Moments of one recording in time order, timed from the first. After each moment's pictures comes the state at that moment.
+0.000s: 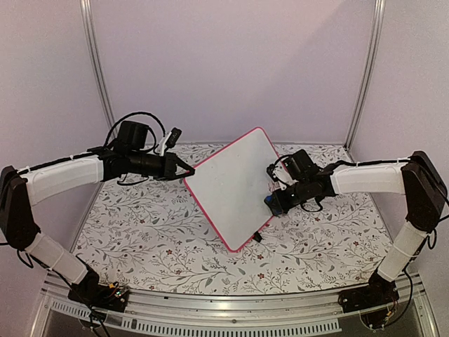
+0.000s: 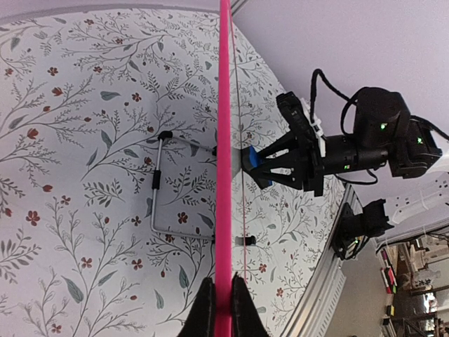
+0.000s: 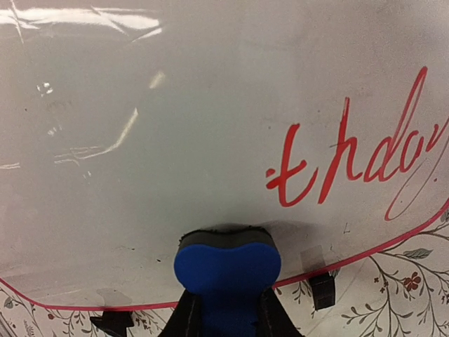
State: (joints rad) left arm -0.49 1.46 1.05 -0.20 0.61 -0.38; right arm 0.68 1.70 1.04 -0.29 -0.07 0.18
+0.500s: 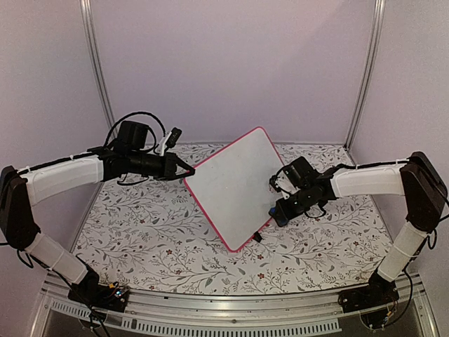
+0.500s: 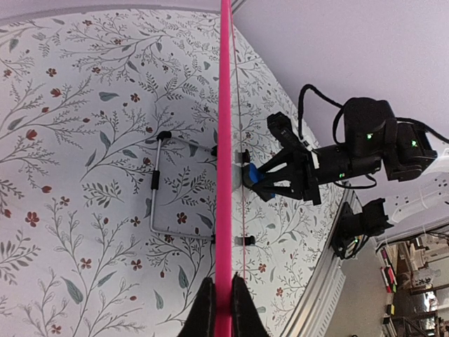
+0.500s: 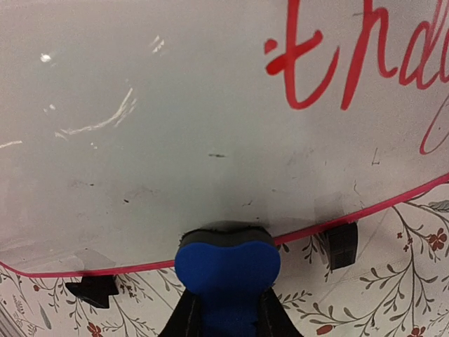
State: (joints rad) left arm -0.49 1.46 1.05 -0.20 0.62 -0.38; right arm 0.68 1.70 1.00 -0.36 -0.09 0.19
